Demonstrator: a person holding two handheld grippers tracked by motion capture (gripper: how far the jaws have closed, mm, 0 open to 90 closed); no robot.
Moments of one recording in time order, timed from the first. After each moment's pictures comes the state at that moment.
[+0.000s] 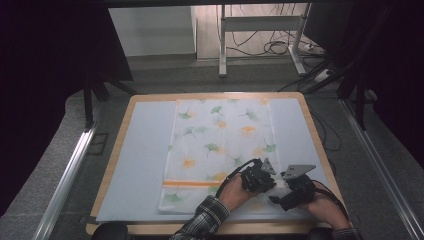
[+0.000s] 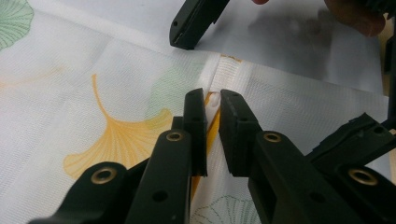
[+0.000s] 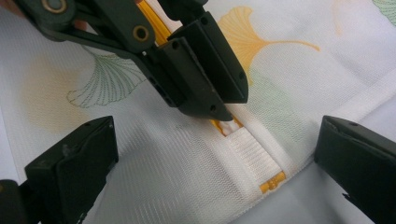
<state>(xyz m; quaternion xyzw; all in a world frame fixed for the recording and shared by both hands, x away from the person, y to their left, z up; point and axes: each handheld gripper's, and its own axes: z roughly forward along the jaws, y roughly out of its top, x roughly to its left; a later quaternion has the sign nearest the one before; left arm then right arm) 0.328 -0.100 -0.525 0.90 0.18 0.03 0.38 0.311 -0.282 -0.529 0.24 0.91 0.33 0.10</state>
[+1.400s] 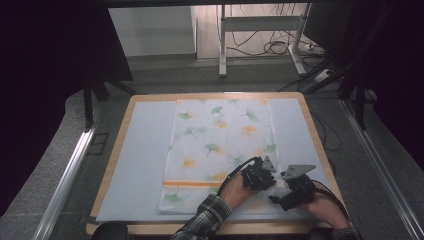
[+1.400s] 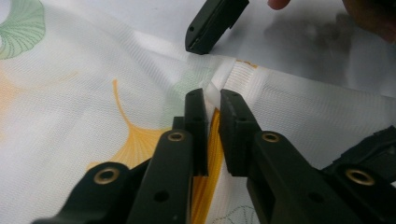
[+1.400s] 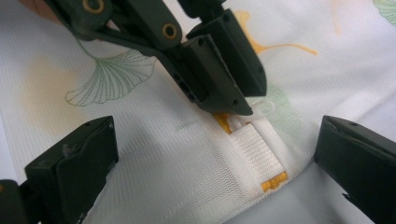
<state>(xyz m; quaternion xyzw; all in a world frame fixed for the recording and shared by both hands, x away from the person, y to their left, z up) 0.334 -0.104 -0.526 0.90 0.19 0.04 0.38 0.311 -0.281 -0.529 0.24 0.91 0.33 0.10</state>
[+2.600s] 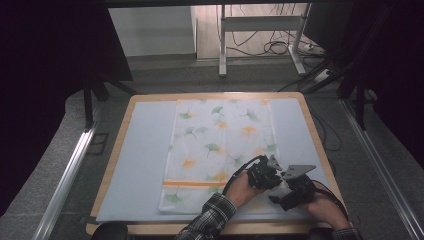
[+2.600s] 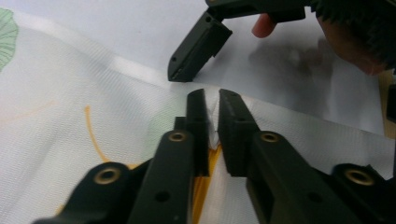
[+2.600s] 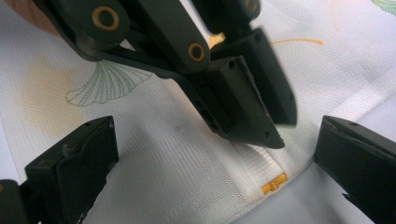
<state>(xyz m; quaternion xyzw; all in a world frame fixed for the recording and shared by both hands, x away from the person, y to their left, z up) 0.336 -0.119 -0.521 0.90 0.19 0.02 0.39 0.310 -0.281 -0.529 0.24 0.91 0.33 0.10</state>
